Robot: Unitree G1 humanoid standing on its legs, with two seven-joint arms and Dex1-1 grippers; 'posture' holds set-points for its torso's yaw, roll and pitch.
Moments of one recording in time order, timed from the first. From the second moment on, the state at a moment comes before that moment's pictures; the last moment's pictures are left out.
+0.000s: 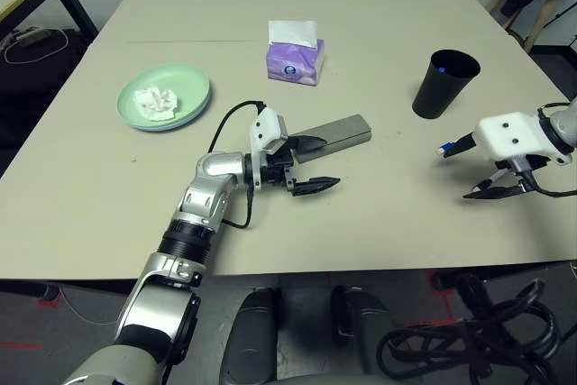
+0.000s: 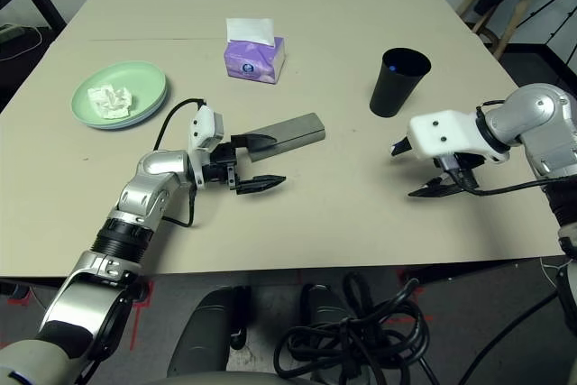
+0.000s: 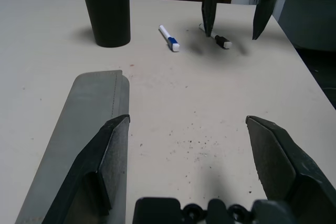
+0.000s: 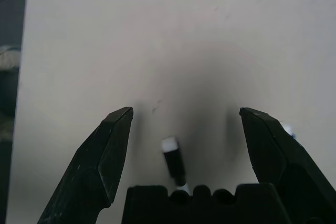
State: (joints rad) left arm -0.58 0.29 -0.14 0.31 -0.22 0.09 -1.15; right arm -0.86 -1.07 0.48 0.66 -0.07 -0.54 1.61
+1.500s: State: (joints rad) left arm -0.56 0.30 -0.14 0.25 -0.24 0.13 -1.08; right arm -1.00 -1.01 0.58 0.91 -0.35 -0.83 1.60
